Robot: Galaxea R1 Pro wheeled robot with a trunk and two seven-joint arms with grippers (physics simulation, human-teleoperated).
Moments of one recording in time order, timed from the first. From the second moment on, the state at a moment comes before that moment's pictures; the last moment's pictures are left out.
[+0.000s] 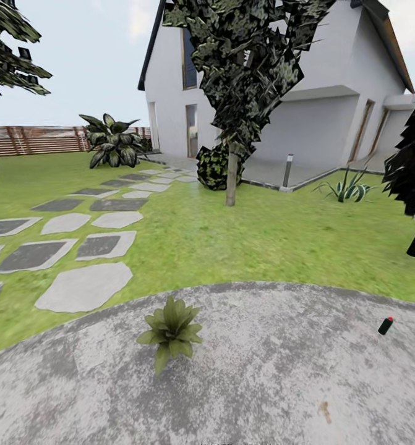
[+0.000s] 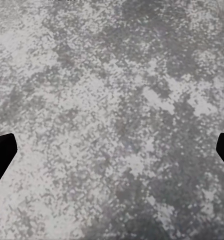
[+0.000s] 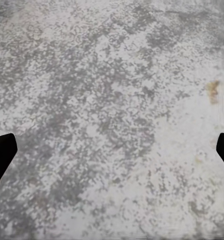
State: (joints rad) left arm -0.10 0.05 0.06 -0.37 0.01 -0.29 0.00; right arm -0.06 -0.03 -0.01 -0.53 0.00 -0.30 -0.01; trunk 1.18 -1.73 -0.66
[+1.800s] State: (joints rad) left arm -0.10 0.05 0.09 -0.37 0.01 -0.29 0.00; right arm -0.06 -0.03 -0.06 -0.53 0.00 -0.30 0.00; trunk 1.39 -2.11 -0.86
